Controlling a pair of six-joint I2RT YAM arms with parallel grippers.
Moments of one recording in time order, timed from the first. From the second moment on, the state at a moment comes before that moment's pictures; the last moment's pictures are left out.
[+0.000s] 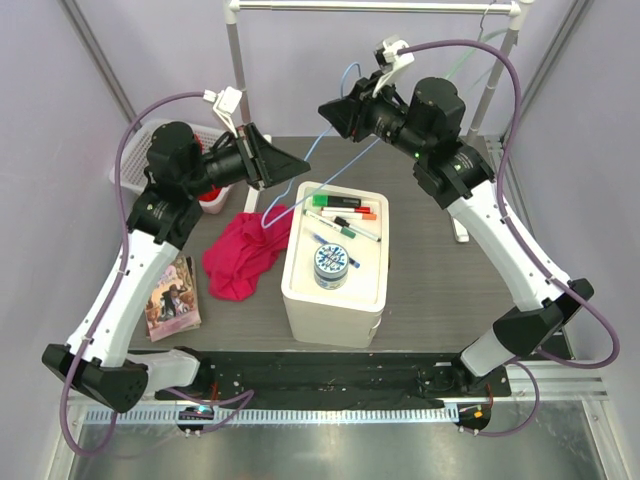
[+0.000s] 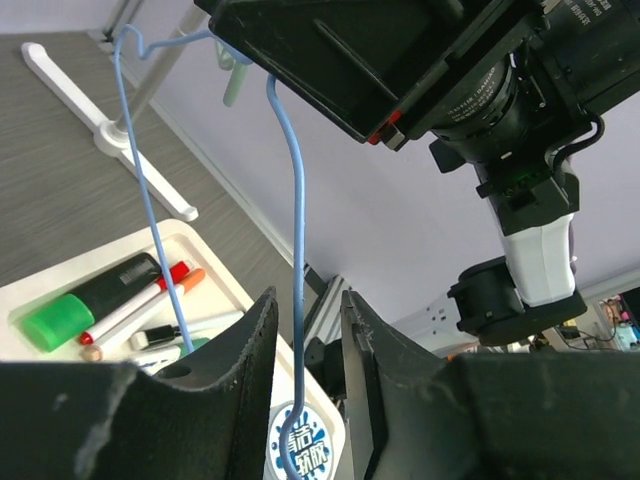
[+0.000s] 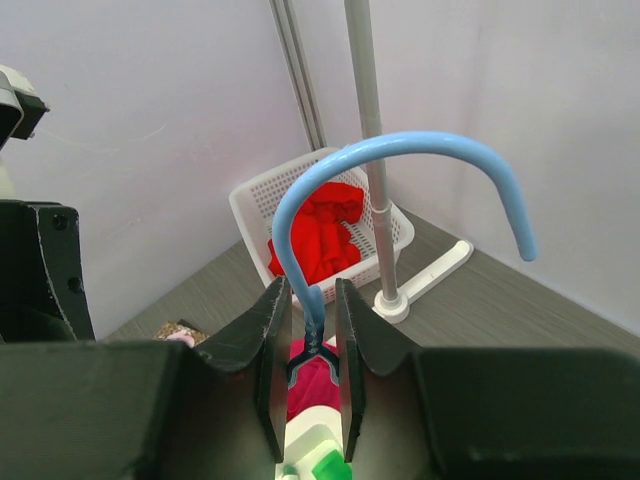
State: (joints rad) left arm -0.40 1.24 1.49 -0.23 0.71 -0.76; right arm 0.58 1.55 1.87 -0.23 -0.24 0.21
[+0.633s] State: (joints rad) left arm -0.41 1.35 1.65 -0.22 0.52 -0.84; right arm 0.59 1.44 1.87 -0.35 0.12 0.29
